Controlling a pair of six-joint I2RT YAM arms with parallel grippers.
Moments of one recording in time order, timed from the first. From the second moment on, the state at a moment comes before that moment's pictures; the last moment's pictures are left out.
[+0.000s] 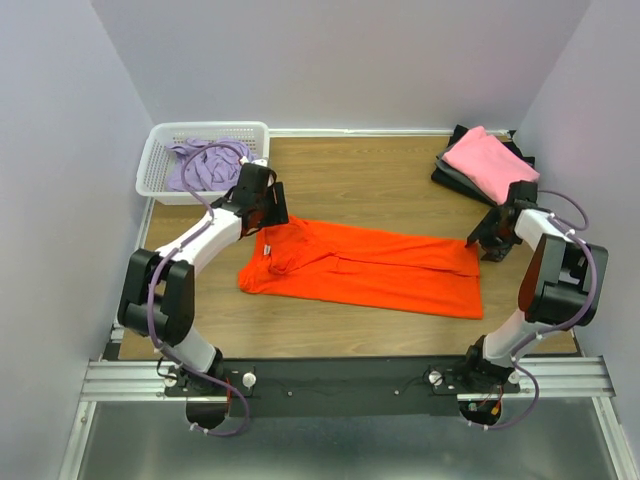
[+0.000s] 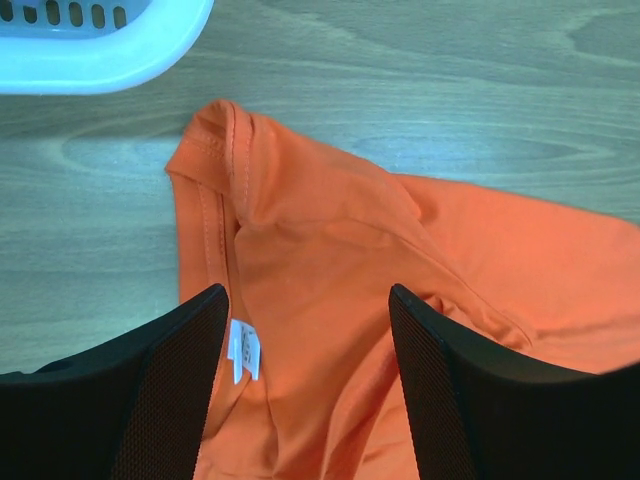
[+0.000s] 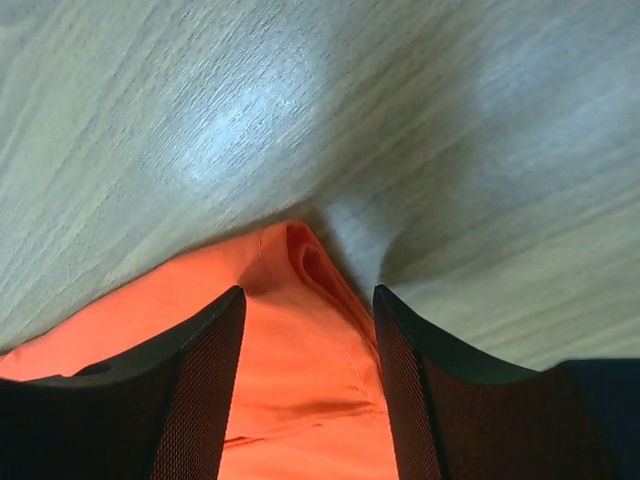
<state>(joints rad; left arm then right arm) -0.33 1.57 1.07 -0.31 -0.06 -0.41 -0.29 1.67 1.01 -0.54 -0.06 0.45</state>
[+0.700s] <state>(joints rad) -0.33 1.80 1.18 -0.27 -0.16 -0.43 -0.29 1.75 1.05 -0.49 -0.12 0.45</state>
